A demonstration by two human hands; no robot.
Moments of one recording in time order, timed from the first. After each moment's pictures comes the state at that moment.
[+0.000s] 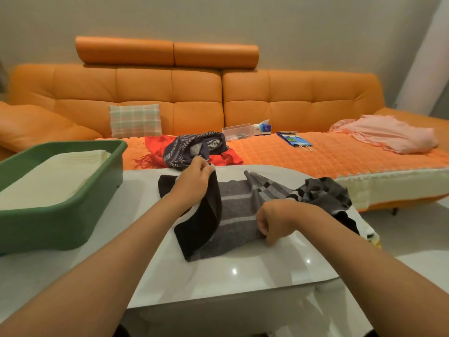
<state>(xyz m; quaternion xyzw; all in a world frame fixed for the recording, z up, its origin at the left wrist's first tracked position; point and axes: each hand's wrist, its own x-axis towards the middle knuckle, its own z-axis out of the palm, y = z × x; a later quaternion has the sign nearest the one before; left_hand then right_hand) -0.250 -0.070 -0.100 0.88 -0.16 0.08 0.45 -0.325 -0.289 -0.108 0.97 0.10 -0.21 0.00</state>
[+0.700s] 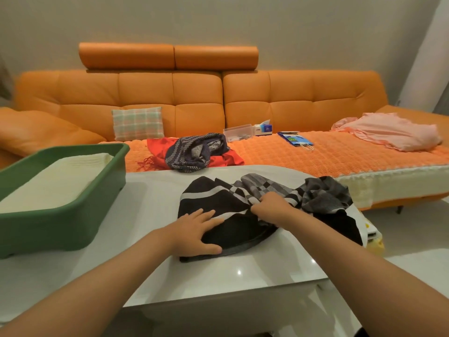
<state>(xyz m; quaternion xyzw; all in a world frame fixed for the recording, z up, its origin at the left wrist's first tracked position) -0.289 -0.037 -0.160 0.93 -0.33 -0.14 0.01 -0.305 -0.276 -0.127 0.93 -0.15 -0.07 -0.34</state>
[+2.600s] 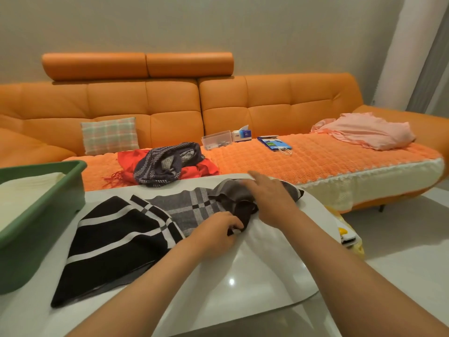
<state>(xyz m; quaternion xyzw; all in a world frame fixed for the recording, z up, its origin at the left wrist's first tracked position) -0.257 -0.188 -0.176 0.90 -0.38 0.01 0.22 -0.283 -0.372 -0.125 0.99 0.06 0.16 0.00</state>
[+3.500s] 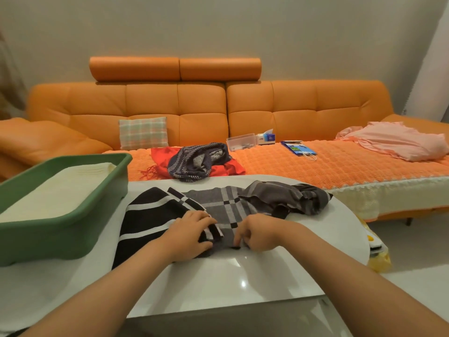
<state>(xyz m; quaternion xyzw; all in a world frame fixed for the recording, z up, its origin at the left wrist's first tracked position) -0.276 -0.043 -0.165 0.95 -0.30 0.01 0.06 -0.319 -0.273 -0.118 0.96 0.15 -0.19 -0.13</state>
